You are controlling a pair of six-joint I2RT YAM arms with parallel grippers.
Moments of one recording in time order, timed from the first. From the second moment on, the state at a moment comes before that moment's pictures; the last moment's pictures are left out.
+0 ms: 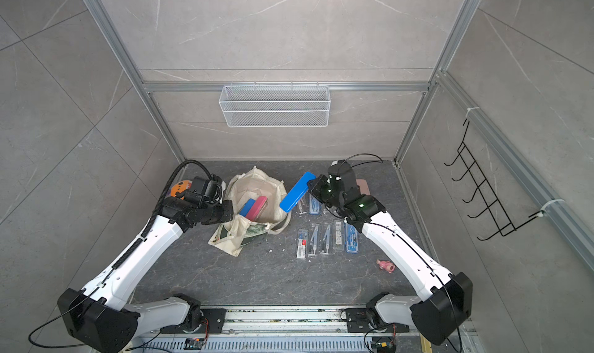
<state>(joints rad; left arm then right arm) -0.37 1.24 1.20 -0.95 0.01 -0.42 0.48 1.28 1.24 -0.44 -0.08 1.01</state>
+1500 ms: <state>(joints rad) -0.29 1.24 1.19 -0.90 0.11 -0.40 0.61 1.81 1.16 -0.51 -0.40 0.66</state>
